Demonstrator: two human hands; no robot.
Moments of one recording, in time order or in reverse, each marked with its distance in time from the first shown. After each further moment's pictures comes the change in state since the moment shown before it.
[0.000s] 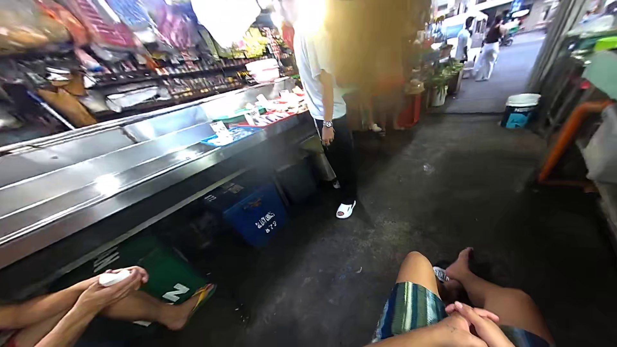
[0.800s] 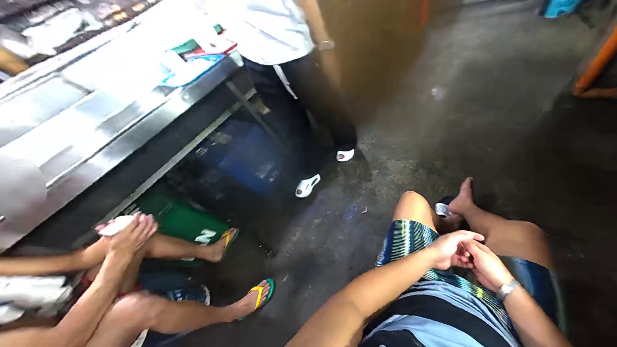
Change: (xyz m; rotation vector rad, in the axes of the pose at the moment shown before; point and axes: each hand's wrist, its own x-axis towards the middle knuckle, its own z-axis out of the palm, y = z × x) left_hand 0.026 -0.021 -0.015 -0.690 0.216 -0.358; right_hand 0.011 0.021 0.002 0.142 0.104 -0.005
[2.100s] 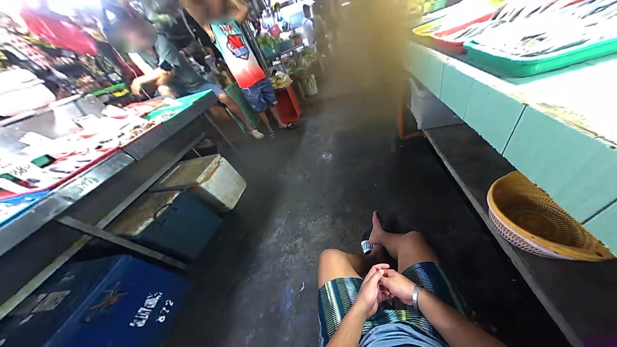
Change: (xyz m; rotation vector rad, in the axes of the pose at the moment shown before) left_hand 0.009 -0.009 0.001 0.145 -0.058 0.023; right_hand 0.004 -0.003 -0.010 -0.034 -0.059 0.086
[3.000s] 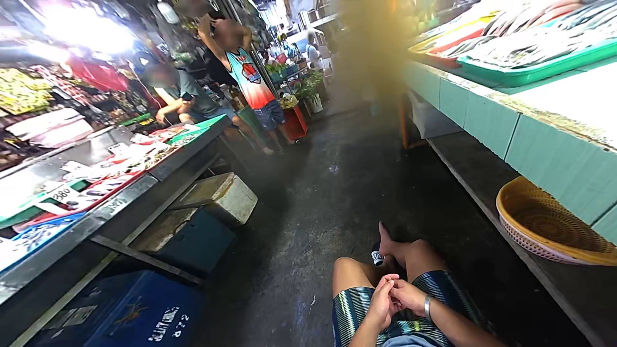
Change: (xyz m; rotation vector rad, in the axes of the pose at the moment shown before) left_hand -0.004 0.001 0.002 -0.079 0.032 0.000; right_hand -0.002 -0.002 0.005 0.009 -0.008 0.015
